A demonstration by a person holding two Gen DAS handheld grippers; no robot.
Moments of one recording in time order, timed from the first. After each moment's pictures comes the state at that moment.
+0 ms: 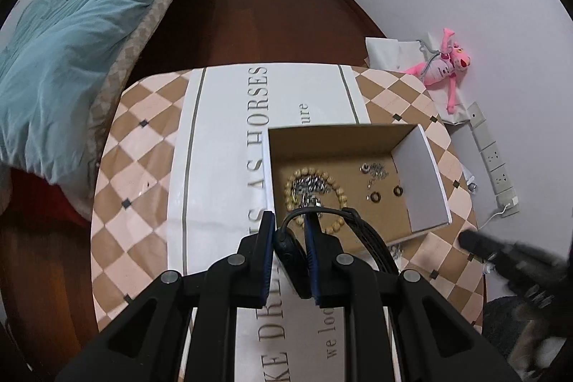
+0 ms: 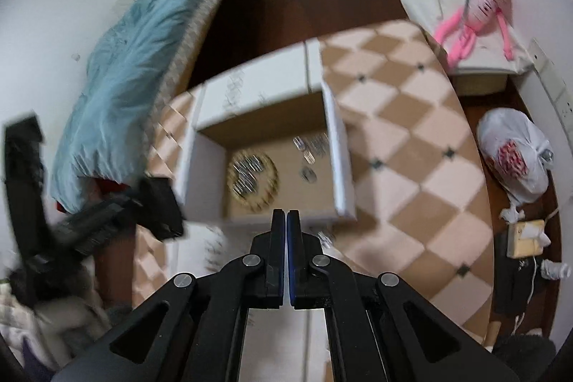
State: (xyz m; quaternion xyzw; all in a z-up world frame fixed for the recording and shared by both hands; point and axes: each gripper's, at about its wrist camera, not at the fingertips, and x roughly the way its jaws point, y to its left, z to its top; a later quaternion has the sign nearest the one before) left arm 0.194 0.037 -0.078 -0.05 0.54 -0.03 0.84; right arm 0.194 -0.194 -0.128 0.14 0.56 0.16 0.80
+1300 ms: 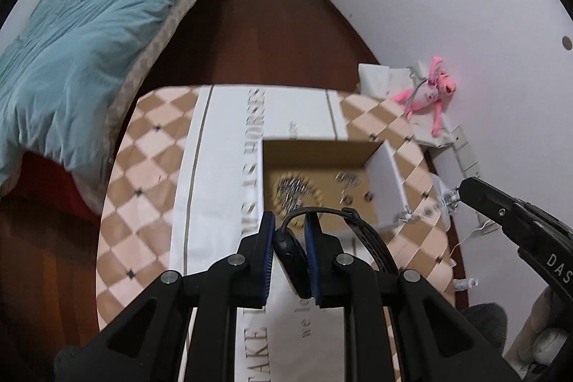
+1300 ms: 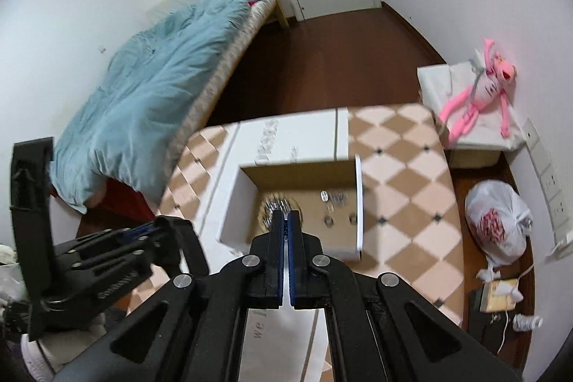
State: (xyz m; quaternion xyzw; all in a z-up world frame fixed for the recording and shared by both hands) left arm 0.164 0.032 -0.030 -0.08 0.50 -0.03 0.86; right arm 0.187 -0.167 -0.020 0.08 0.45 0.20 0.86
